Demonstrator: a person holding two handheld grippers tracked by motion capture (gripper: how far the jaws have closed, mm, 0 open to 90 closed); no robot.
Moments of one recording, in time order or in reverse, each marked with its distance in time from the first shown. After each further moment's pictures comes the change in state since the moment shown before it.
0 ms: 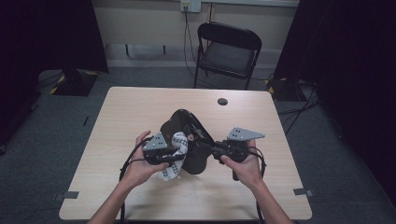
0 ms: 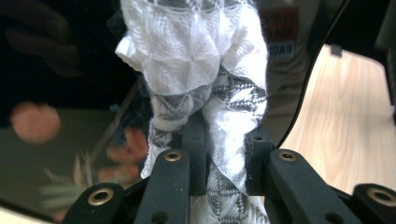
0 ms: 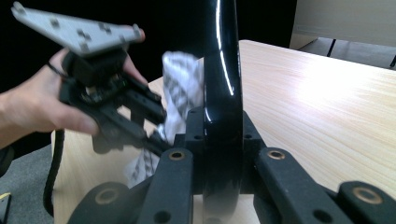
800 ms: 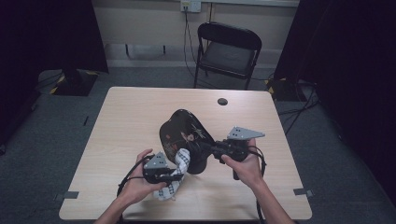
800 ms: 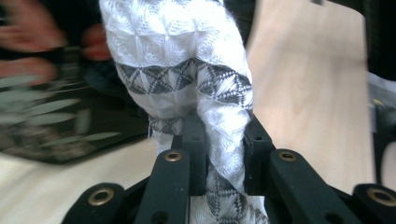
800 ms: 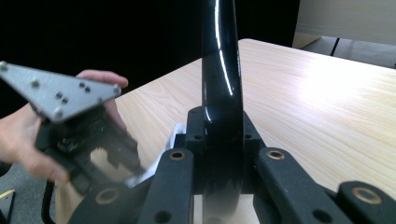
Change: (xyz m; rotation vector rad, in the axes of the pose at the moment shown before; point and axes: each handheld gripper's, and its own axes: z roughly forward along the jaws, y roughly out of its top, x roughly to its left) left arm -0.033 -0.036 -0.001 0.101 -0.073 0.005; right arm -0.003 0.001 0.000 0.006 0.014 0.000
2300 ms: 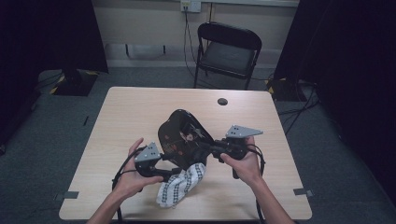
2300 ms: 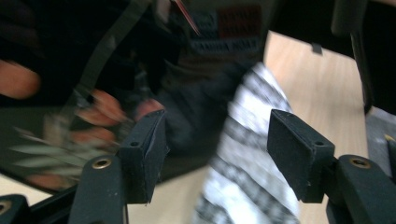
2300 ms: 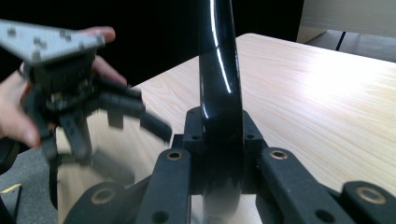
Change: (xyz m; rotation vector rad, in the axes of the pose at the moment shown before) left arm 0.018 0.023 -0.032 -0.166 0.072 -0.021; right arm -0.003 0.002 0.004 0.026 0.014 0.005
